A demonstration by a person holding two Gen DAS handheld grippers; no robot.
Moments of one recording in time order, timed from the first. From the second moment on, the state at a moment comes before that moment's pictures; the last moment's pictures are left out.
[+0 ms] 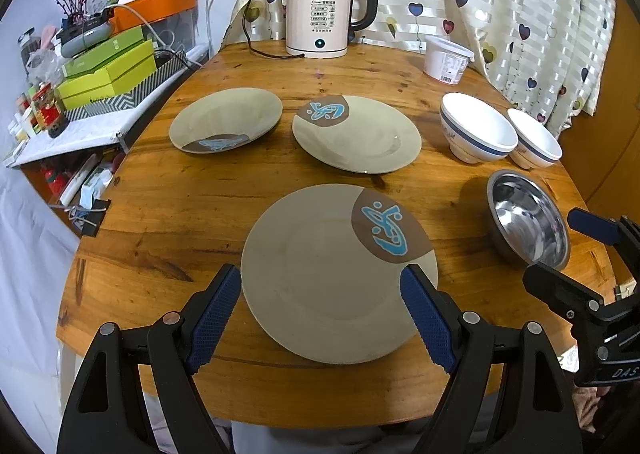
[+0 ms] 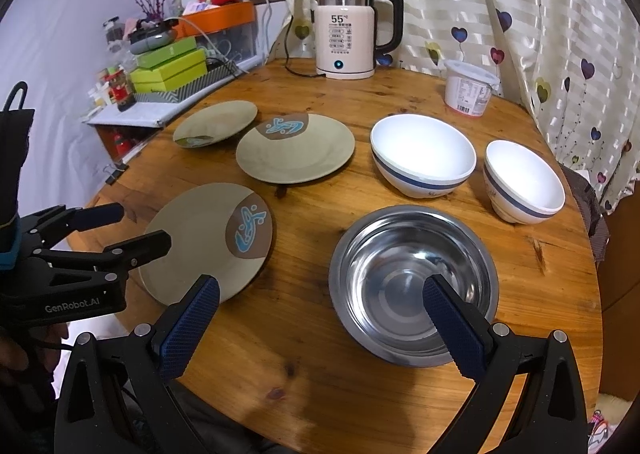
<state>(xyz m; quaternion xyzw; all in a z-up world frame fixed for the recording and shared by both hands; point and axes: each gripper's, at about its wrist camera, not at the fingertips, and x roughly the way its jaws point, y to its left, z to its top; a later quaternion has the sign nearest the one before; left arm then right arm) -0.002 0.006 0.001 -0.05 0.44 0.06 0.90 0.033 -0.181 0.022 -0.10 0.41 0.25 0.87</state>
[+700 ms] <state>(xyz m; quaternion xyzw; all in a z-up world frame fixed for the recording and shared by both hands) -0.001 0.006 0.001 -0.06 0.43 0.05 0.90 0.035 -0.173 0.022 -0.11 0.41 0.26 0.87</state>
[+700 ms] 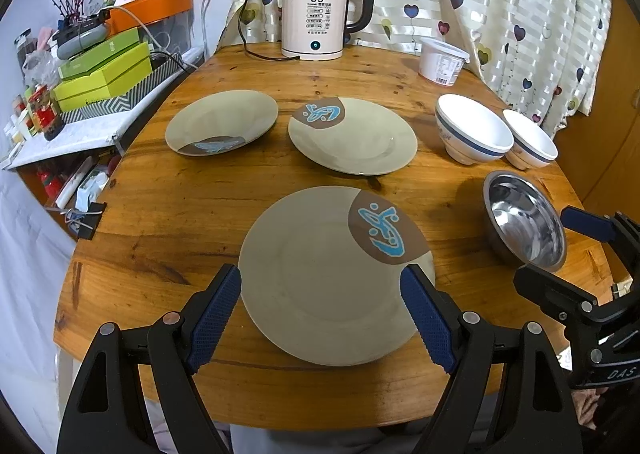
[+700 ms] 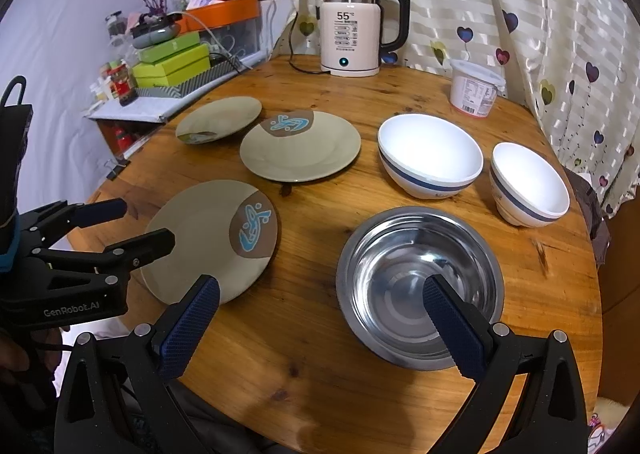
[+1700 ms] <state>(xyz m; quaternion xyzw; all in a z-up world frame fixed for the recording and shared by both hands) 0.007 0.027 -0.010 -0.09 0.45 0.05 0.89 0.045 -0.155 0.023 -0.11 0.42 0.27 0.86</state>
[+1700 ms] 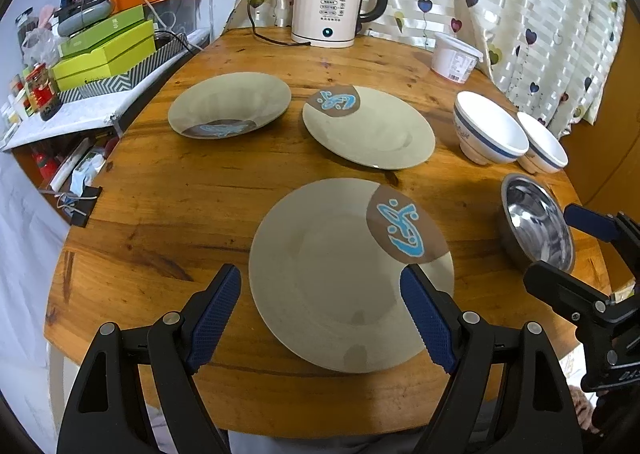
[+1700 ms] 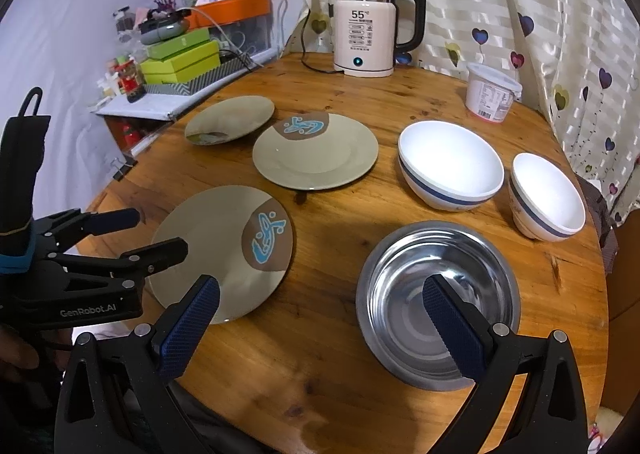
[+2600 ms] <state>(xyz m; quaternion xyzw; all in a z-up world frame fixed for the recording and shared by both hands) 0.039 0.128 -0.008 -0.17 0.41 0.12 0.89 0.109 -0.066 0.030 -0.11 0.43 0.33 0.83</state>
